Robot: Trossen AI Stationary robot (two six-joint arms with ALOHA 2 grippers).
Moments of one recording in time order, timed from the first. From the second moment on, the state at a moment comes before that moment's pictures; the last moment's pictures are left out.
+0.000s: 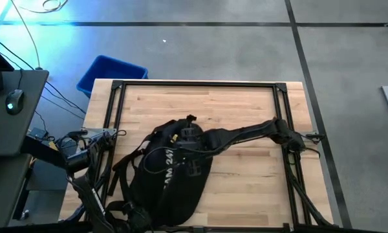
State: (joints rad) left arm -1.14 2.16 1.72 -1.10 -0.43 -1.68; right arm 0.22 2.18 2.18 -1.09 0.25 -0.03
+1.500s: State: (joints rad) left arm -1.05 2.12 2.18 -1.56 -0.70 -1.52; right arm -0.22 1.94 1.90 -1.11 0.23 -0.09
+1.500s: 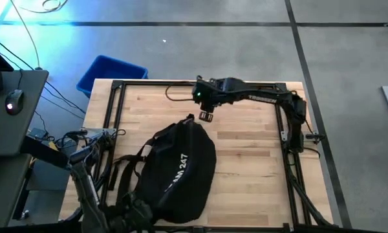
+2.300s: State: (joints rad) left arm -0.78 1.87 2.18 -1.57 -0.90 -1.07; right arm 0.38 1.77 1.90 -0.99 0.04 -0.14
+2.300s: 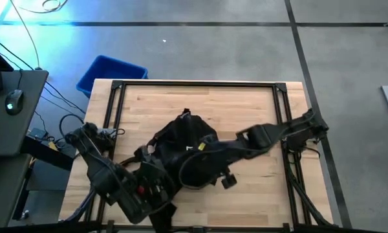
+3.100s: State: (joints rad) left arm -0.88 1.83 2.18 -1.57 -0.77 -1.20; right arm 0.40 1.55 1.16 -0.68 0.26 0.33
